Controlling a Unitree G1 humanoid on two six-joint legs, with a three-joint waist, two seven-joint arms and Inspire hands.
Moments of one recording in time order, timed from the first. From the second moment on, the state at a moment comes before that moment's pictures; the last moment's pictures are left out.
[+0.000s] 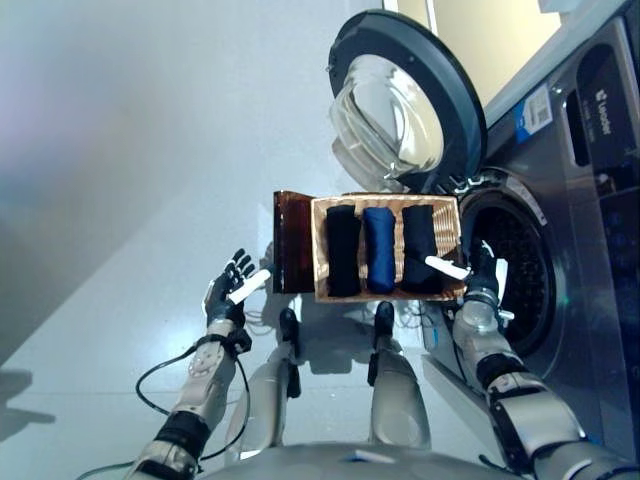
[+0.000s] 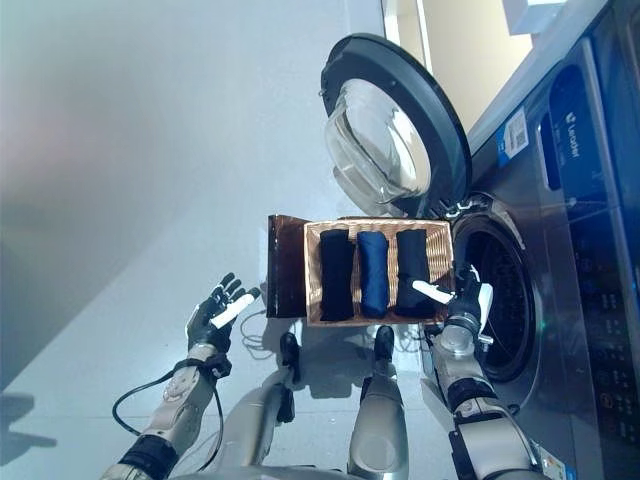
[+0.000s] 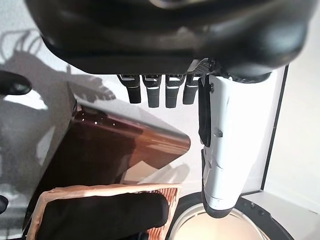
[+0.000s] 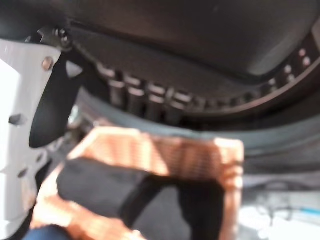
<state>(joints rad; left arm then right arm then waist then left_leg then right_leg) -0.07 0.21 -0.25 0.55 -0.64 -0.27 0.13 -0.41 -0.37 0.11 1.04 0.28 -0.23 -0.46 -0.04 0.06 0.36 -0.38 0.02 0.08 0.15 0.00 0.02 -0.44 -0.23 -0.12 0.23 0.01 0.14</state>
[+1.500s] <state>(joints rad) -0.11 0.25 -0.30 0.53 -0.64 -0.29 0.17 -0.57 -0.37 0.18 1.25 0.16 -0.19 -0.50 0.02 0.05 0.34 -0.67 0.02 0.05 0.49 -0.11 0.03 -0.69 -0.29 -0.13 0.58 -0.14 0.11</state>
